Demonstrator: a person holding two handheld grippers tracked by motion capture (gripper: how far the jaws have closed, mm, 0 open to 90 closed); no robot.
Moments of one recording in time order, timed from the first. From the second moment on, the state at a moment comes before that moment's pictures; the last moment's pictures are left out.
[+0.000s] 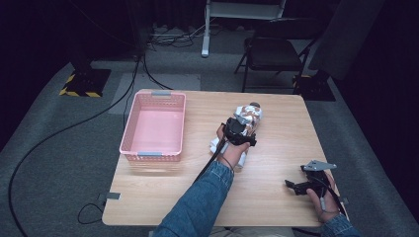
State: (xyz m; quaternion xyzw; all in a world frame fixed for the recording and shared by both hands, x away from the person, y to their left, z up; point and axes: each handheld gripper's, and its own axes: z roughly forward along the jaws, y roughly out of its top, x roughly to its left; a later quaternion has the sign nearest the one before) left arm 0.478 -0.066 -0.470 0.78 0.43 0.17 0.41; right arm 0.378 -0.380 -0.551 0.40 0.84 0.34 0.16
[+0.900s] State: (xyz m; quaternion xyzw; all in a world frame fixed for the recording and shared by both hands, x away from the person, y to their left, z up) left arm 0.438 -0.043 -0.452 0.79 0.39 0.17 0.44; right arm 0.378 -0.380 -0.551 0.40 0.84 0.34 0.16
